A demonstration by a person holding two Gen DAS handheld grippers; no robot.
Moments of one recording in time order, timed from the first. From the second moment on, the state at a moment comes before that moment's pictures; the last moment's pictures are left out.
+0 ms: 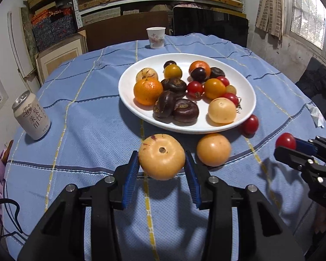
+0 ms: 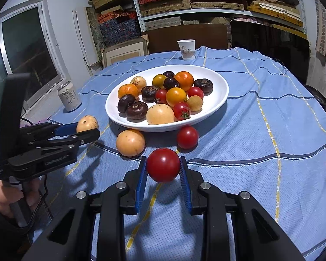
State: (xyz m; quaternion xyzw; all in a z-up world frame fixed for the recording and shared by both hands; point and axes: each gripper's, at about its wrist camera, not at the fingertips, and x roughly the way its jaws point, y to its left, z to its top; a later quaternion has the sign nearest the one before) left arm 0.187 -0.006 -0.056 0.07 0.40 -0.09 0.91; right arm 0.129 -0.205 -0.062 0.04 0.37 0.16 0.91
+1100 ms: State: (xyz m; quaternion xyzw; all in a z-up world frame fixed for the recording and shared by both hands) left arm 0.292 -0.033 -0.025 -0.01 0.43 -0.16 0.89; right arm 0.321 -0.177 0.005 0.03 0.37 0.20 0.91
